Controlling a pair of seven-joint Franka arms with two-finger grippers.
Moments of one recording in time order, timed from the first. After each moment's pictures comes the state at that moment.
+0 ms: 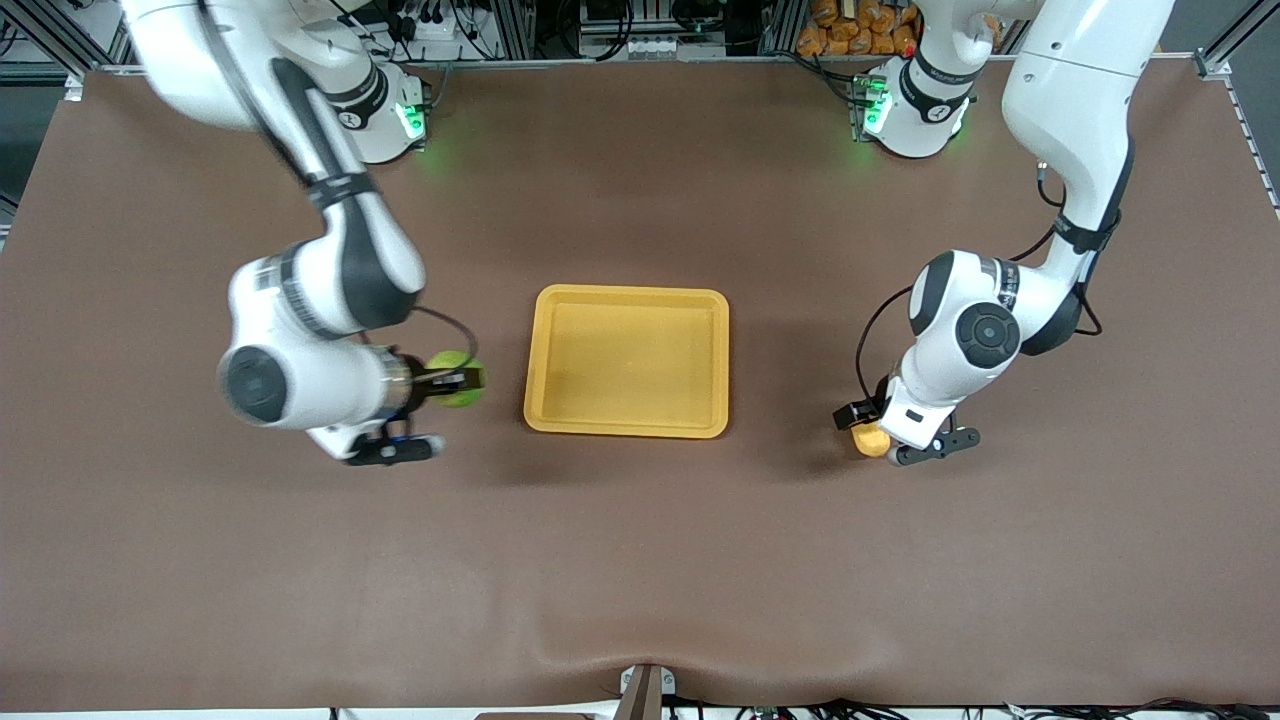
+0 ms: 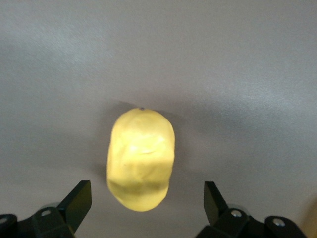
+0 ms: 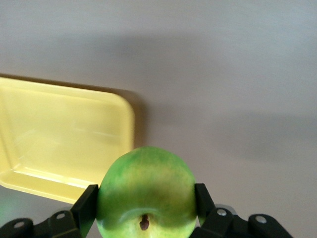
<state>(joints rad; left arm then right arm) -0.17 0.51 -0.11 -1.94 0.04 2.48 -0.57 0.40 0.53 -0.05 -1.51 0.30 1.84 0.14</state>
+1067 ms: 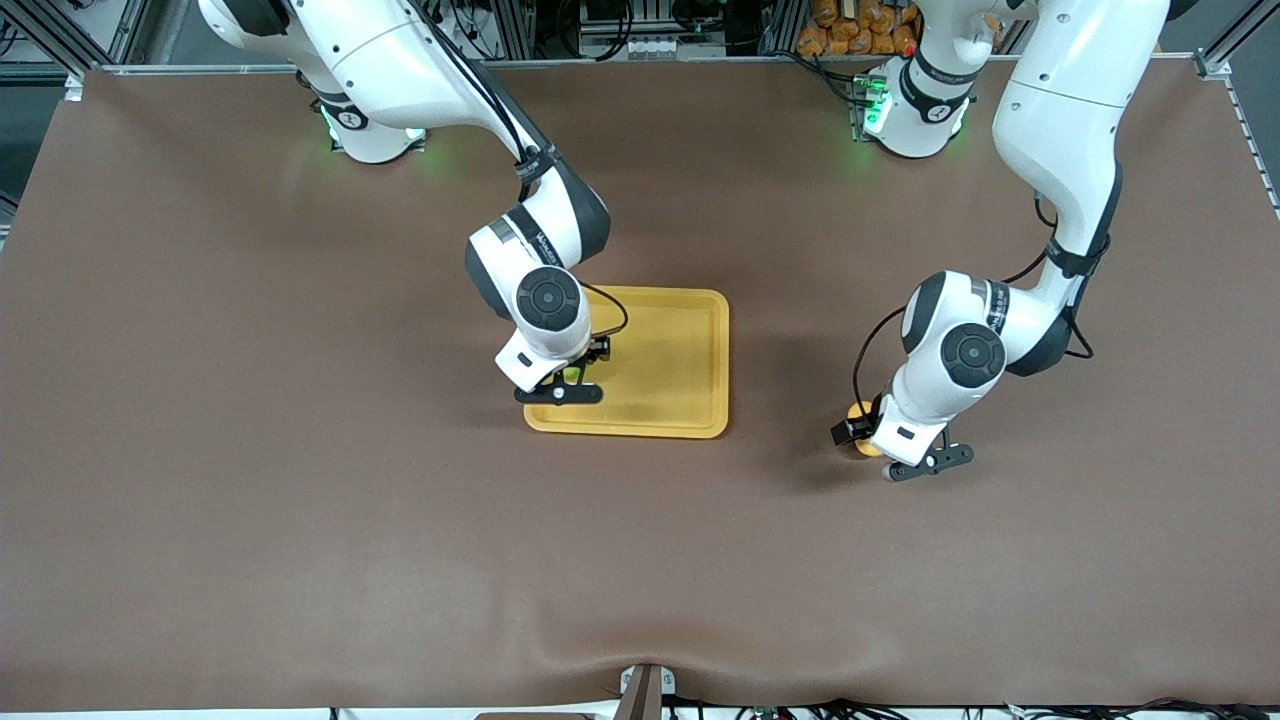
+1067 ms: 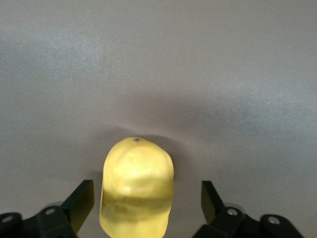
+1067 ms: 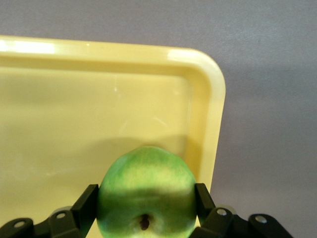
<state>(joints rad) -0.17 0.59 -0.10 -1.86 0.10 2.49 -0.59 0.70 0.66 -0.06 -1.60 0.07 2.08 0.61</state>
